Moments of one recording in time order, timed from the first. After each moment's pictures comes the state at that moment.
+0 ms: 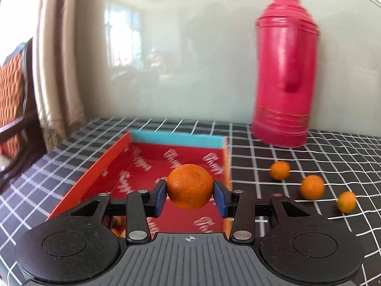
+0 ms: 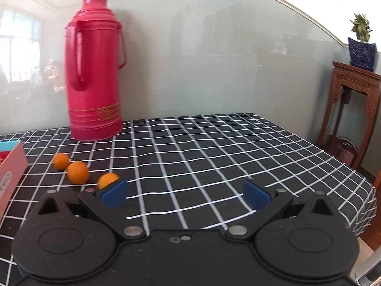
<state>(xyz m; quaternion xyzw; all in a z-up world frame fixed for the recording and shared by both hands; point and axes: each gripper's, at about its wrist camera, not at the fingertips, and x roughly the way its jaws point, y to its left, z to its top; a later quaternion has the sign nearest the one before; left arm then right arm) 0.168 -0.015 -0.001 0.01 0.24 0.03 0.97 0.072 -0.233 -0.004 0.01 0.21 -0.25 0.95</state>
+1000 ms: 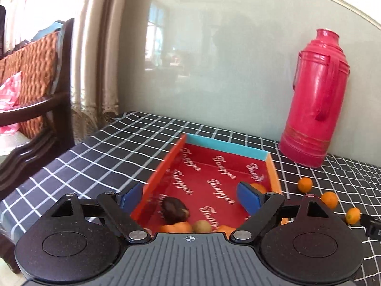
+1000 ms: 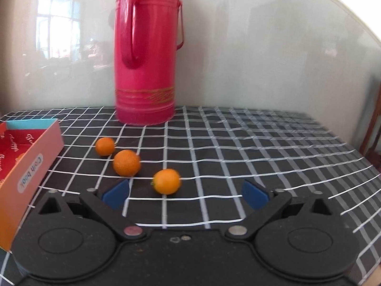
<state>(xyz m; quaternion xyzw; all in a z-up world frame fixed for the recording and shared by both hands) 0.124 0.064 0.017 -0.05 0.22 0.07 0.97 0.133 -0.210 -0.015 0.01 0.27 -0.14 0.95</state>
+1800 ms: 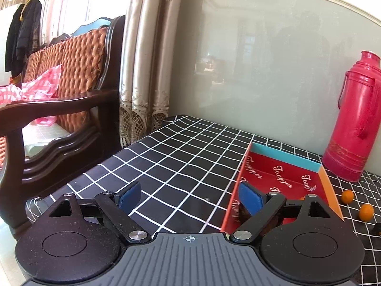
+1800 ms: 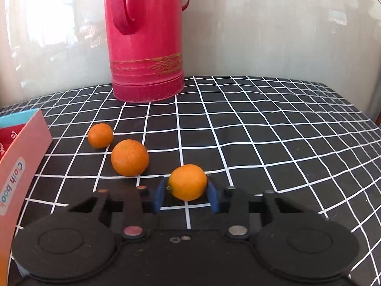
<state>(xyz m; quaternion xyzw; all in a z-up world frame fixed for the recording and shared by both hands) 0.106 0.138 0.011 -0.08 0.21 0.15 0.96 0.186 -0.217 -0.039 0.03 0.32 -0.15 0.93</state>
